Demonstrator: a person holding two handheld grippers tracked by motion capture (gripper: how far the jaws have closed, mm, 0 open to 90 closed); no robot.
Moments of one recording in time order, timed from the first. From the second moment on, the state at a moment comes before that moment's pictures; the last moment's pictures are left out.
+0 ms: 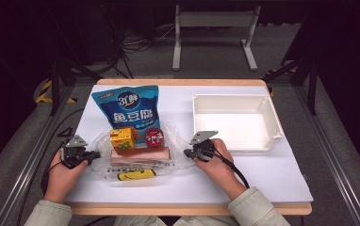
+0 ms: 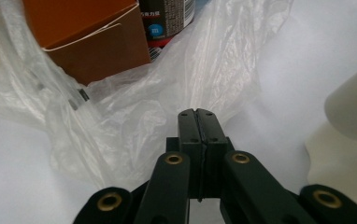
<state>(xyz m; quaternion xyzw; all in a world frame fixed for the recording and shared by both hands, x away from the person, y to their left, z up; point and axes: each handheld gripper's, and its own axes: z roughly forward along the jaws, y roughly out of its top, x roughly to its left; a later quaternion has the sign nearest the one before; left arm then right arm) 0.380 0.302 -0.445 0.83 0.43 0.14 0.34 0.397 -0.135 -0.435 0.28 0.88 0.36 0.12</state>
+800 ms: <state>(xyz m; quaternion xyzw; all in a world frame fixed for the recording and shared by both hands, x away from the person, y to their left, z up) 0.322 0.297 -0.406 0.80 0.32 0.15 0.48 0.367 -0.127 -0.402 0.18 0.86 0.47 0.12</state>
